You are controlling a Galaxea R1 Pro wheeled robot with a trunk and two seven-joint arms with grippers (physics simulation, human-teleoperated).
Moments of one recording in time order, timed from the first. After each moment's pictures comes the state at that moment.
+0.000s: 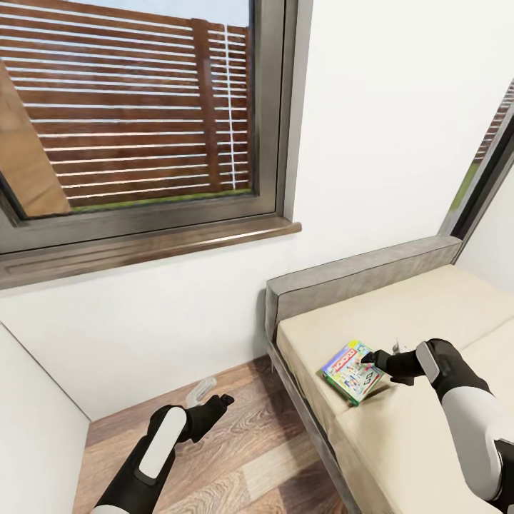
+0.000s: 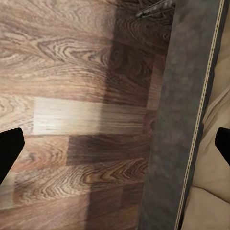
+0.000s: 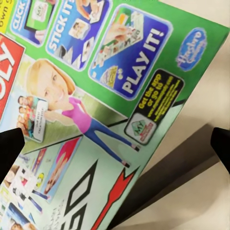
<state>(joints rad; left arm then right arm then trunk) -0.41 -0.11 -0.08 -1.00 0.95 0.59 0.40 -0.90 -0.24 -0.39 -0.51 -0.09 0.94 0.20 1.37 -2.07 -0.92</state>
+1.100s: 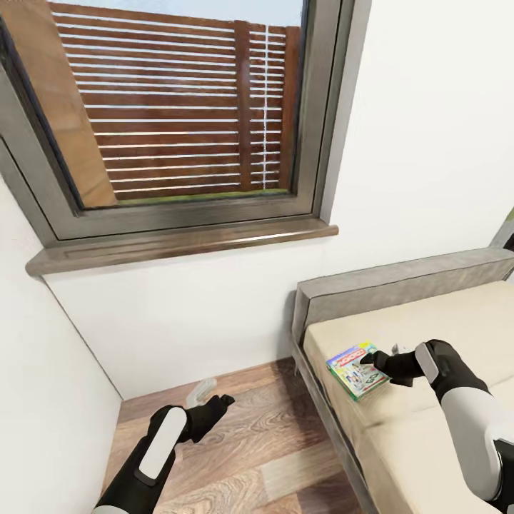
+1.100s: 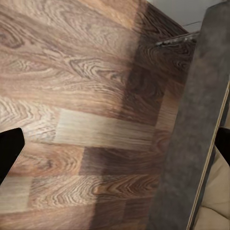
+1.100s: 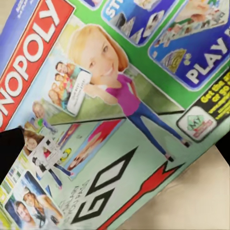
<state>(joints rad) -0.41 -0.11 -0.08 -1.00 0.95 0.59 0.40 -0.90 -0.24 -0.39 -0.50 -0.09 0.94 0.20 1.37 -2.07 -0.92</state>
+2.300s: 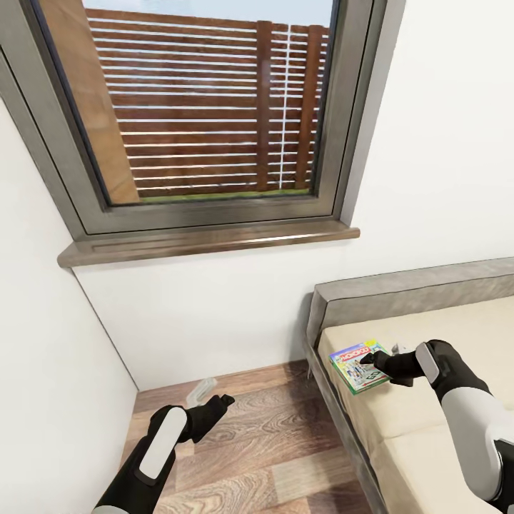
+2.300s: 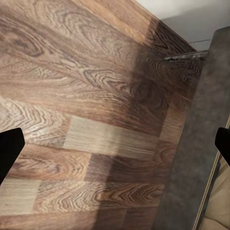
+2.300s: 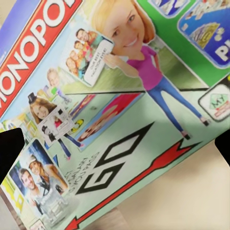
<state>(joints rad) -0.41 -0.12 -0.08 -1.00 0.95 0.59 0.40 -0.90 -0.24 -0.39 -0.50 -0.10 0.94 0.20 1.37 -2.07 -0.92</state>
